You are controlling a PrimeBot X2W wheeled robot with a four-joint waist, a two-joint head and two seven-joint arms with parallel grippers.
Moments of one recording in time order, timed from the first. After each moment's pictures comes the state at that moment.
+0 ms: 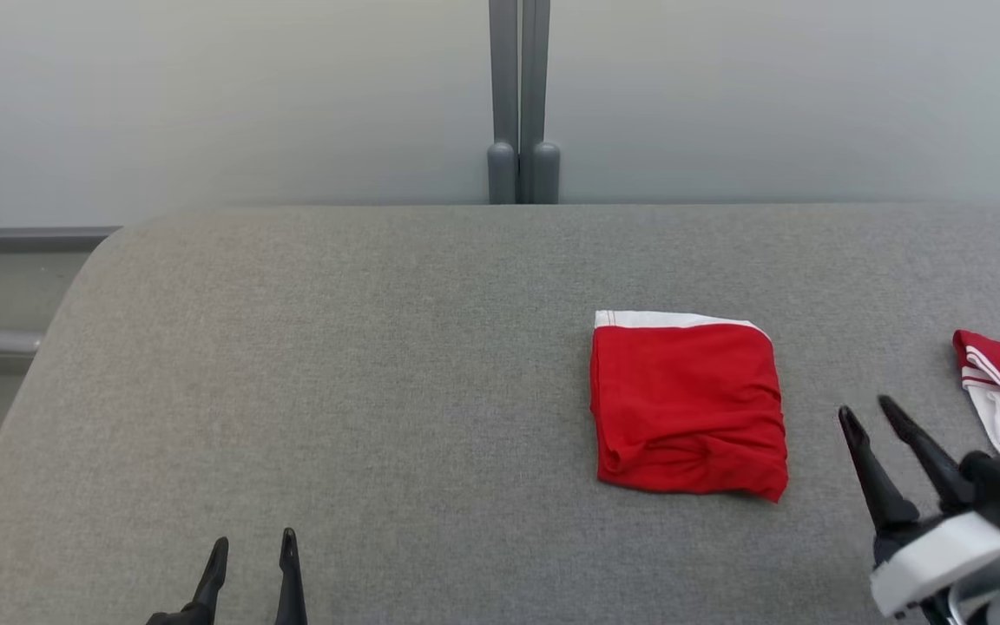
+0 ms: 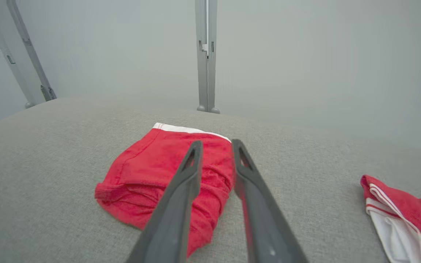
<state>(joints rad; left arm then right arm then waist) 0.17 0.05 -0.09 0.22 -0.24 -0.01 -0.26 -0.03 -0.42 0.23 0.20 0.41 0.13 -0.26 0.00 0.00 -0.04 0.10</state>
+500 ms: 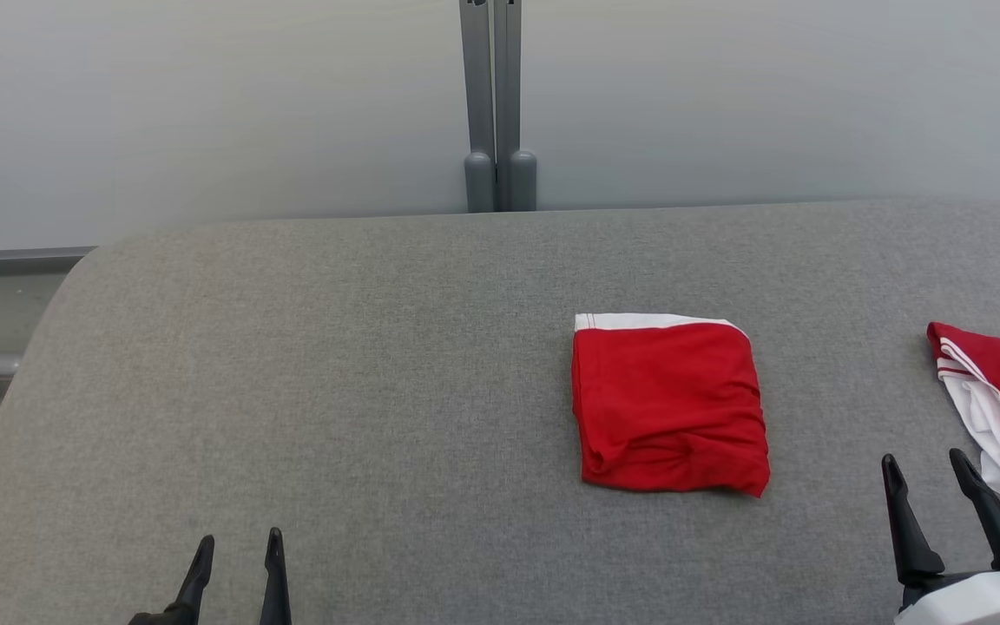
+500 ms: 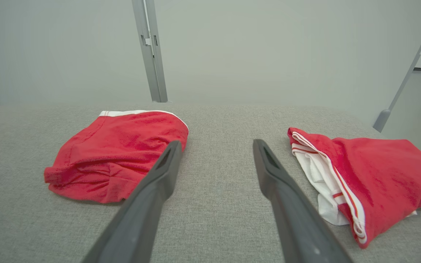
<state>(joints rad) 0.17 0.05 -0.03 0.22 -0.20 -0.07 -0.26 0.14 -0.24 -0.05 0.15 0.24 0.13 -0.26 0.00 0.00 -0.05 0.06</state>
